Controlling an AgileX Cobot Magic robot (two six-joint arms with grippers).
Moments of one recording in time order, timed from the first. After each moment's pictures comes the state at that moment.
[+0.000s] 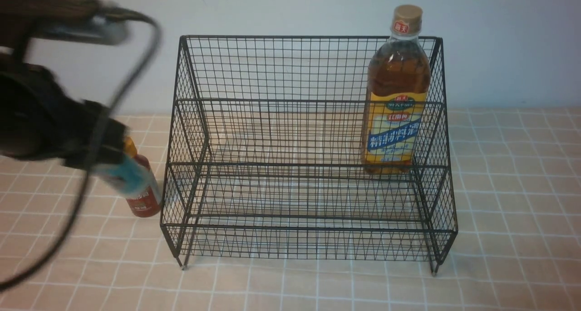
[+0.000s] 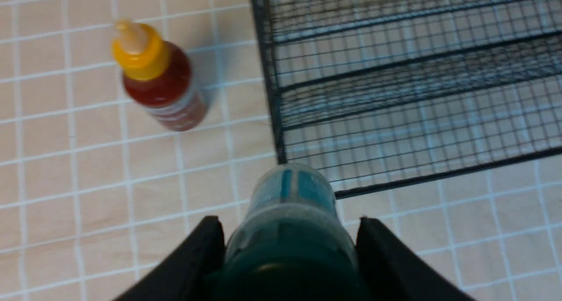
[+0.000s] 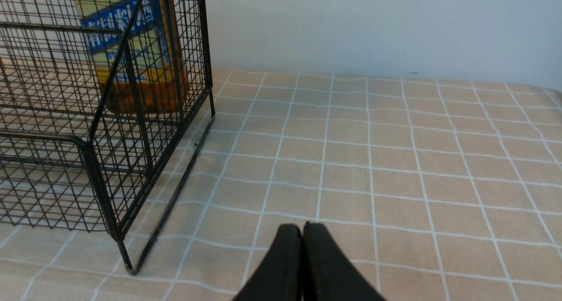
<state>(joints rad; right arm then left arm) -0.02 -0.01 0.02 0.23 0.40 -0.22 -0.31 1.23 -1.20 -0.03 1.05 -0.06</state>
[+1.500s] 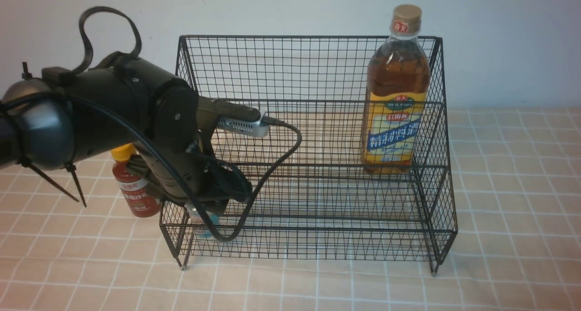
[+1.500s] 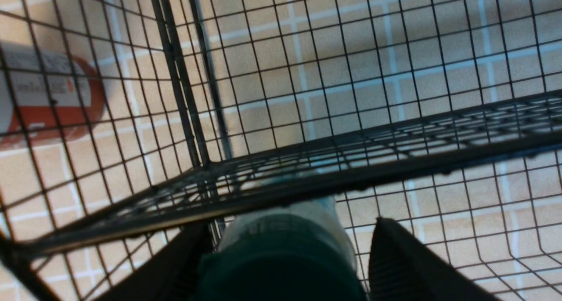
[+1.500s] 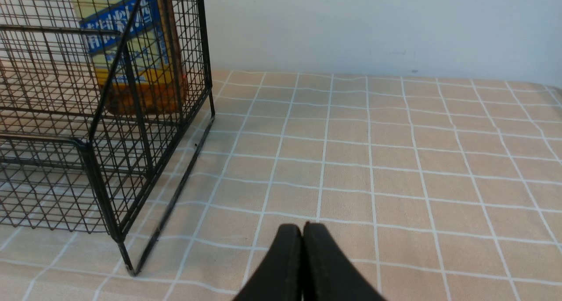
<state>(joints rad) -0.02 -0.01 0.02 0.23 0.40 -0.22 -0.47 1.68 -1.20 0.16 0.87 -0.30</state>
